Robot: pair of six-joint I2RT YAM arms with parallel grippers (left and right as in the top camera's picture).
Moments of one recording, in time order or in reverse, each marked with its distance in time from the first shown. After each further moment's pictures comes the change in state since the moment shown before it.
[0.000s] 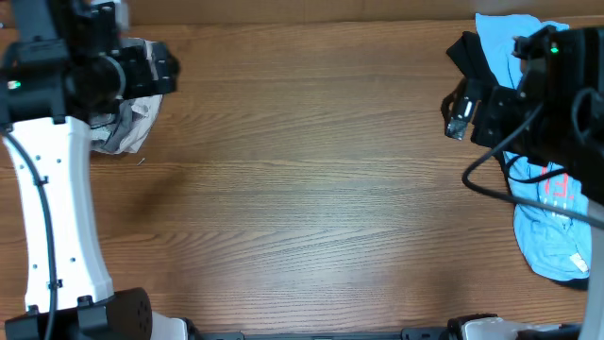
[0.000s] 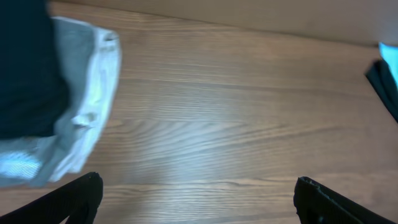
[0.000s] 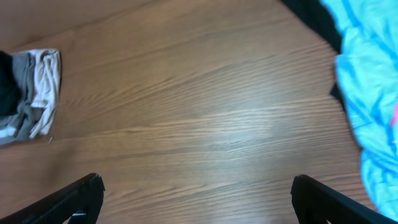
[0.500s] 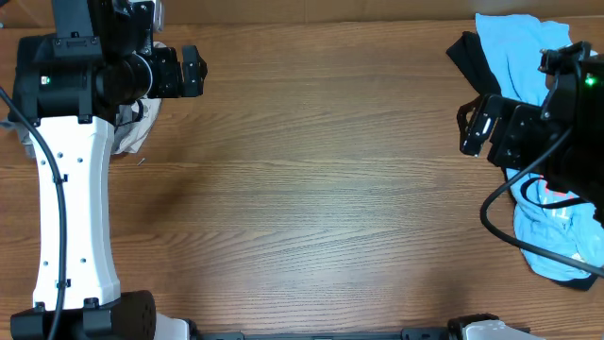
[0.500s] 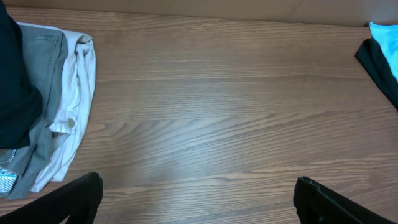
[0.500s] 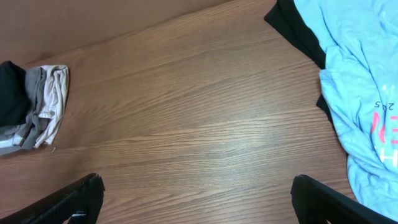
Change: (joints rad) left arm -0.096 0.000 0.000 0.000 -0.038 0.003; right arm 0.000 -0.085 0.000 0.000 0.025 0.000
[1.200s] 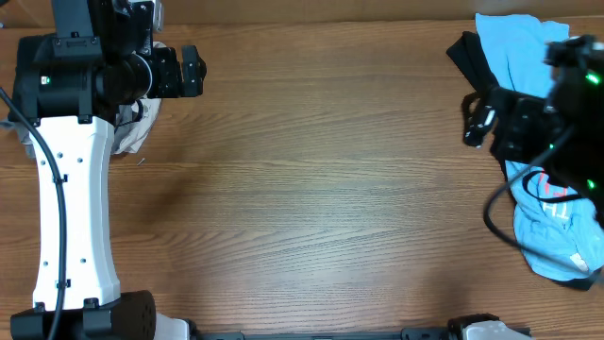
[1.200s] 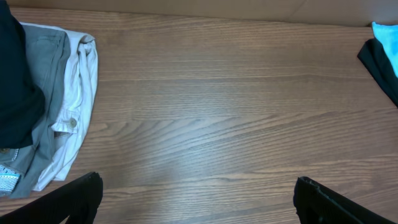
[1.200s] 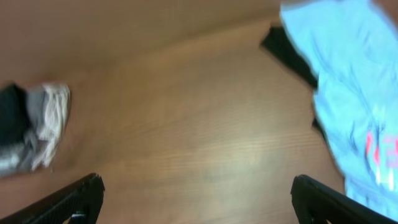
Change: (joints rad) left arm 0.000 0.000 0.000 0.000 -0.006 0.000; right arm -0.005 -0.045 -0.044 0.104 0.044 -0.002
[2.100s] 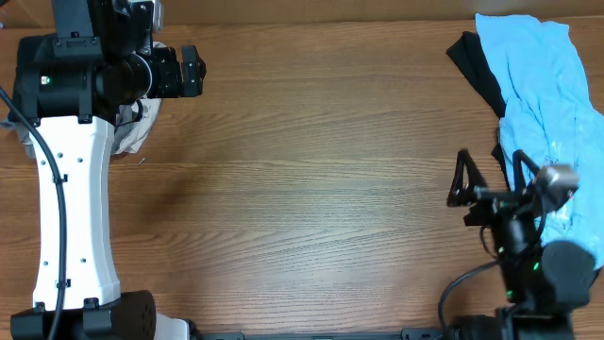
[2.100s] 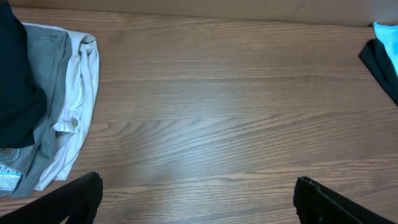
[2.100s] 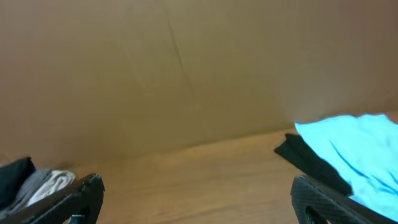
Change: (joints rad) left arm 0.000 0.000 0.000 0.000 -0.004 0.000; right arm -0.173 -0.947 -1.621 1.407 -0.146 -0.079
